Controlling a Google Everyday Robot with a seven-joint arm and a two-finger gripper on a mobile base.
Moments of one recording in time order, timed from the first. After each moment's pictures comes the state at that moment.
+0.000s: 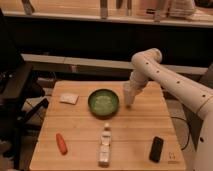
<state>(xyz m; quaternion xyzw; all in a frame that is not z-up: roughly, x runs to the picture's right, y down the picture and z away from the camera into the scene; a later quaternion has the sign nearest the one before) 0.171 0.022 0.812 -0.28 -0.07 -0.10 0.95</state>
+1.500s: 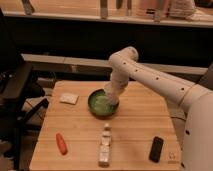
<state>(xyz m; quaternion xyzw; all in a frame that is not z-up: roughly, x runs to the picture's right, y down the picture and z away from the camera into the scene) 0.075 0.026 0.811 -0.27 -0.11 -0.23 0.93</state>
